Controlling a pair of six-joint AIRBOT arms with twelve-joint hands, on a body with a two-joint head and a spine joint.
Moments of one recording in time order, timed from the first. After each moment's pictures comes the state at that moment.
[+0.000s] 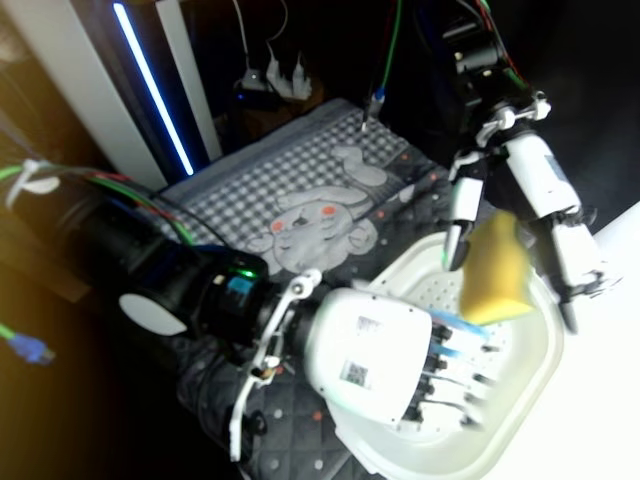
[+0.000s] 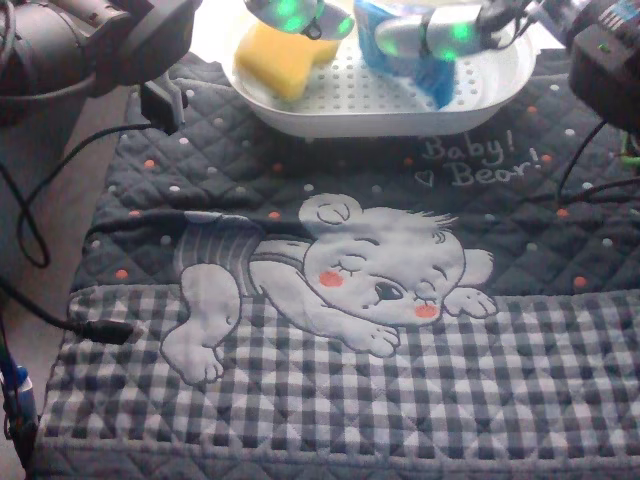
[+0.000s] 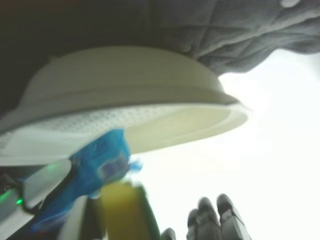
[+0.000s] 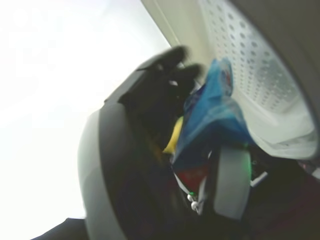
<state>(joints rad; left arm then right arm) 0.19 -1.61 2.00 0.13 -0.34 0.55 -0.18 -1.56 2.01 -0.03 0.59 -0.42</state>
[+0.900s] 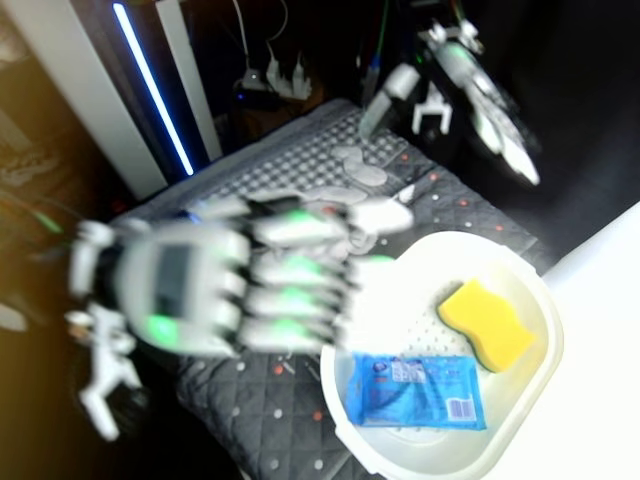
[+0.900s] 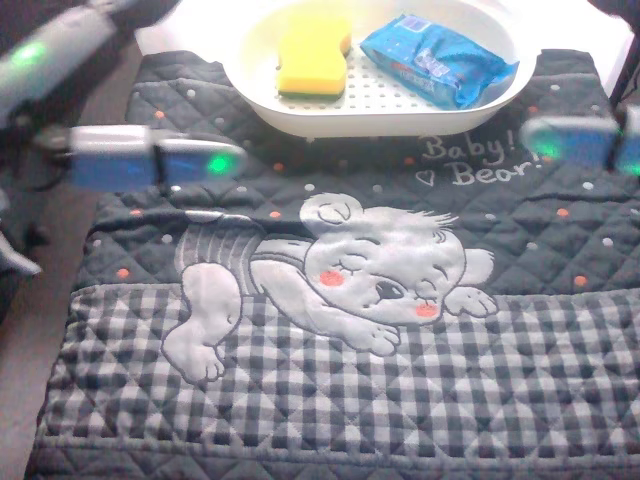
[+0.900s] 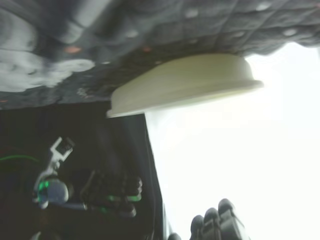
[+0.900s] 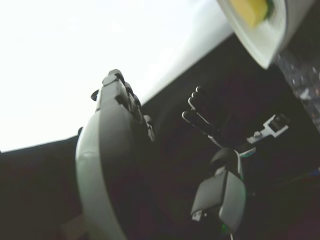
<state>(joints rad) 0.69 -1.02 1.25 -0.07 -1.14 0.67 -0.60 -1.10 1.43 0.05 1.27 -0.42</state>
